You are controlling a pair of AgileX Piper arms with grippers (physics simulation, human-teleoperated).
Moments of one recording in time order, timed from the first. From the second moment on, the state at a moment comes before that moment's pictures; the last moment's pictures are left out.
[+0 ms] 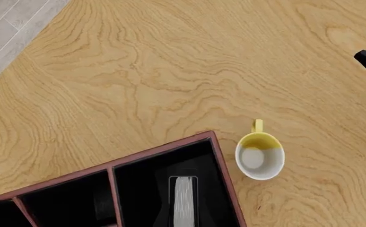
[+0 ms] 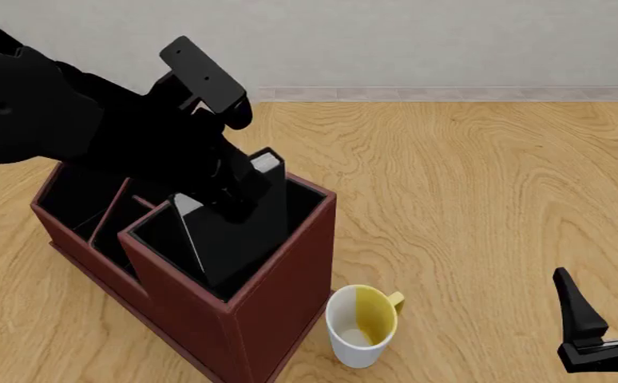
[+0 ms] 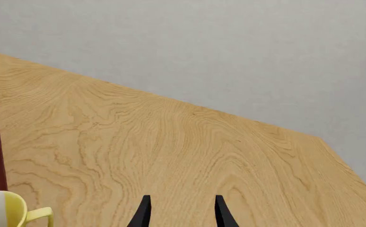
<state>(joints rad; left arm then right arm) -0.73 1.28 -1.24 0.83 0.21 0.03 0.16 0.00 -0.11 -0.27</state>
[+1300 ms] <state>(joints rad) -0.72 1.28 -1.15 0.74 0.21 0.03 0.16 0.00 -0.11 -0.28</state>
